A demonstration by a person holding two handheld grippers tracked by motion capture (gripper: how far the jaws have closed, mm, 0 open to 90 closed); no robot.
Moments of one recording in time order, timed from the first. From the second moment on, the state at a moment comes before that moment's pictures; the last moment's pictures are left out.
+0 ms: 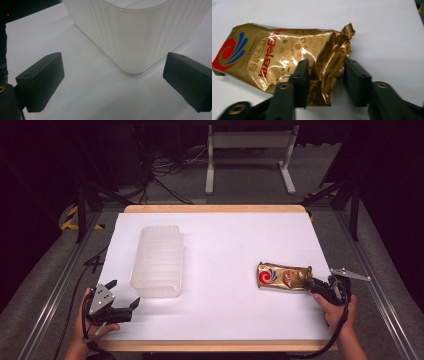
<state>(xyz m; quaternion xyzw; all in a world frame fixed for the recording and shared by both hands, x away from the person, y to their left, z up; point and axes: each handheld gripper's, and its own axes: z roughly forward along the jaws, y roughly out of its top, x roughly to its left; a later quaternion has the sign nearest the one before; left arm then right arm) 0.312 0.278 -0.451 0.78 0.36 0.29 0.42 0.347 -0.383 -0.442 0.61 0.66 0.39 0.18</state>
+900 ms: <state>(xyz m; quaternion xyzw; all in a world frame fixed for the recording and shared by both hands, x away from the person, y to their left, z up) 0.311 0.278 -0.450 0.77 0.36 0.30 0.42 0.345 -0.347 -0.378 0.48 0.68 0.49 0.26</state>
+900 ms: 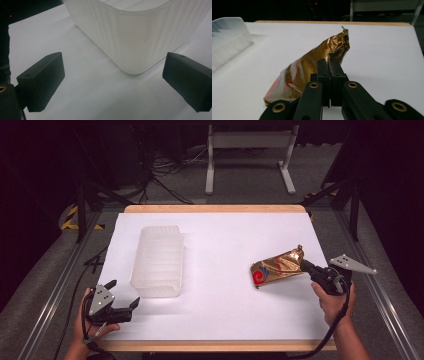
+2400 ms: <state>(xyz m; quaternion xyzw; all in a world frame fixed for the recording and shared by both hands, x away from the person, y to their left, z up) 0.312 0.279 -0.451 0.77 0.37 0.30 0.42 0.368 -0.264 -0.288 0.30 0.77 0.50 0.25</state>
